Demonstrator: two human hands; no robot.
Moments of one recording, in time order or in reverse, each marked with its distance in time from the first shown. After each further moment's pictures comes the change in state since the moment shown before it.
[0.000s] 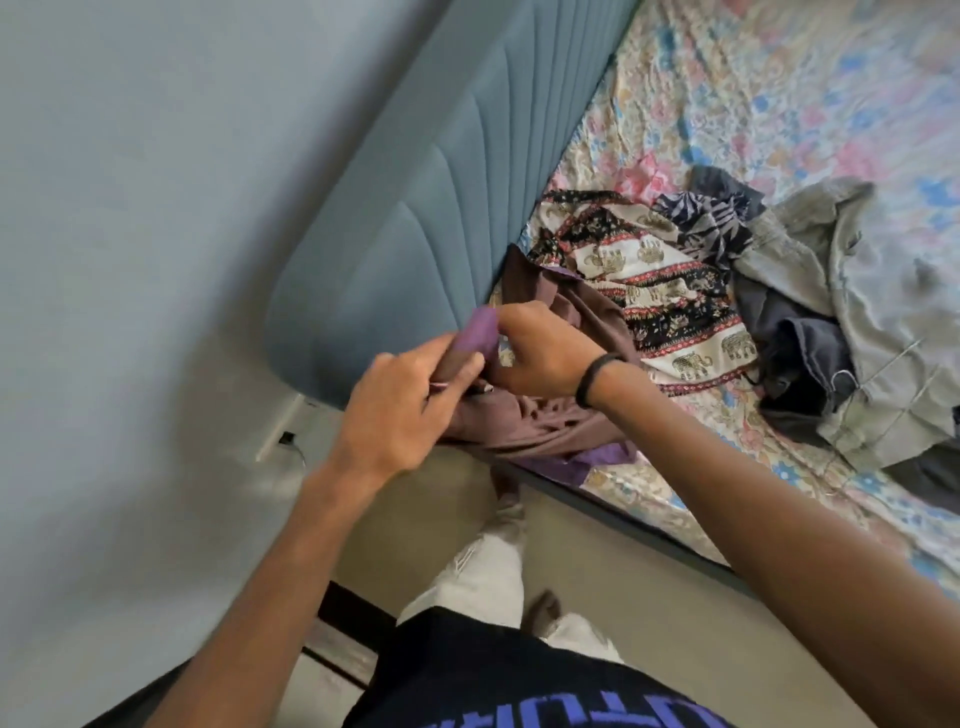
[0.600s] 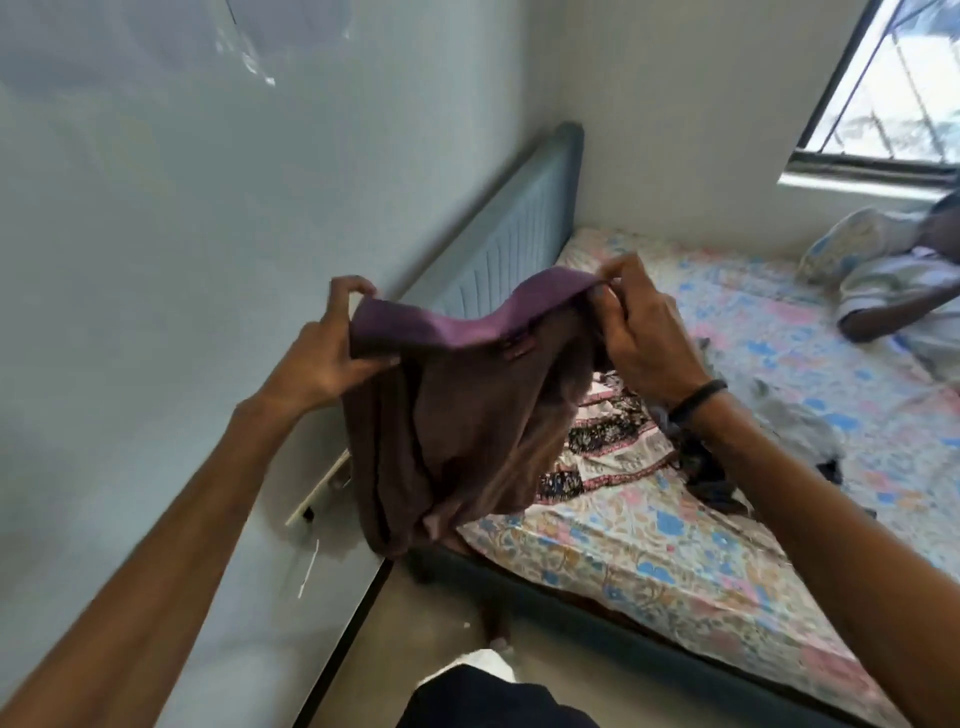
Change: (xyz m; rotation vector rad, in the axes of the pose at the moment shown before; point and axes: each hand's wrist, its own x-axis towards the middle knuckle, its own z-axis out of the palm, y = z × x) left_hand -0.127 0.071 -0.162 0.062 0.150 0.182; right_hand -0.248 -0.160 -0.109 -0.078 0.899 -0.156
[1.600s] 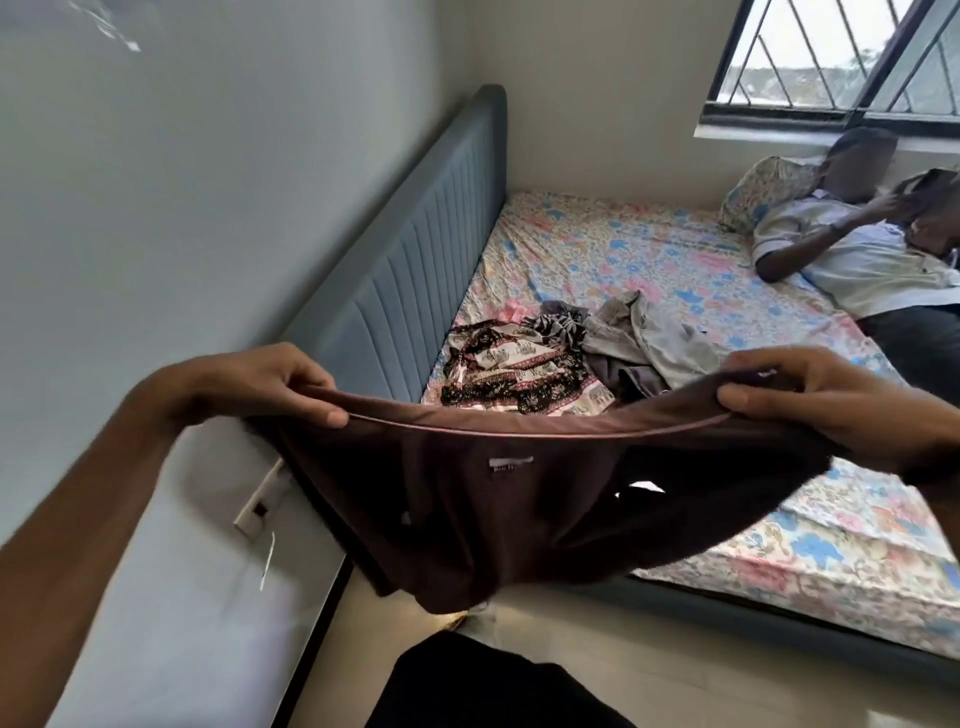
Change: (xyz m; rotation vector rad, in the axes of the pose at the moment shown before) left_hand -0.011 0.026 -0.003 -0.103 -0.830 -0.100; right_hand -0.137 0.005 -0.199 0.474 -0.517 0.657
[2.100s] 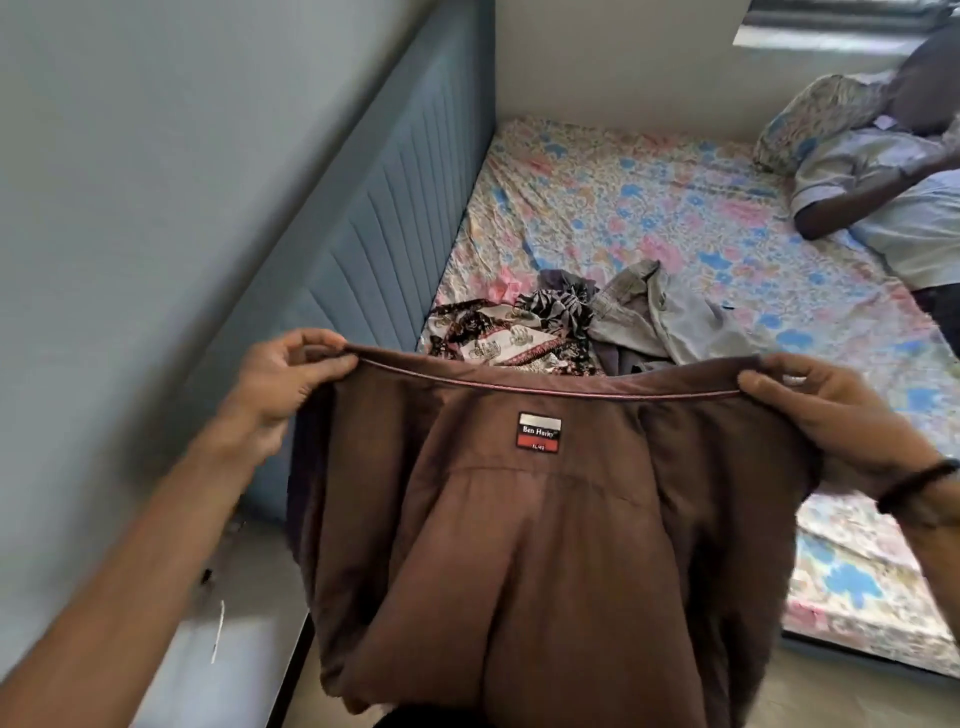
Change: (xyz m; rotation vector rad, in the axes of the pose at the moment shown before) left_hand 0.240 -0.049 -0.022 -0.752 0.670 -0.011; right_hand 0.185 0.099 -0.073 0.360 0.487 0.226
